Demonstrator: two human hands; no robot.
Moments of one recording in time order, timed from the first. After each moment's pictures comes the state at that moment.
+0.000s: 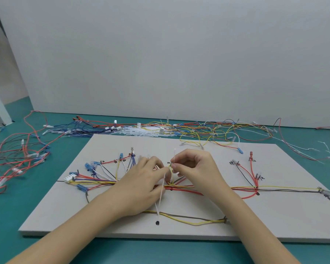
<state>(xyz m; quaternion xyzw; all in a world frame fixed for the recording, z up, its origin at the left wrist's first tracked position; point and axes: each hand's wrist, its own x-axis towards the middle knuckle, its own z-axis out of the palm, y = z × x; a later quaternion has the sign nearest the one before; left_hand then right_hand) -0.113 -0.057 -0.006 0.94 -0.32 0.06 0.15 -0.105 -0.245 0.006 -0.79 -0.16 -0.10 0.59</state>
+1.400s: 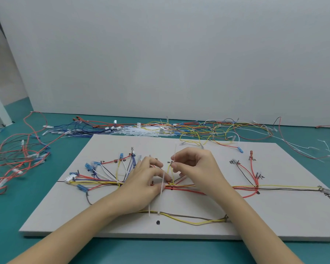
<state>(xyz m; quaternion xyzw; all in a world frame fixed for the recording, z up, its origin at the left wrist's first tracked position) -0.115 -0.061 -0.010 0.90 -0.23 -0.01 0.38 -0.104 -0.247 0.006 -0.79 -0.15 -0.09 0.59</state>
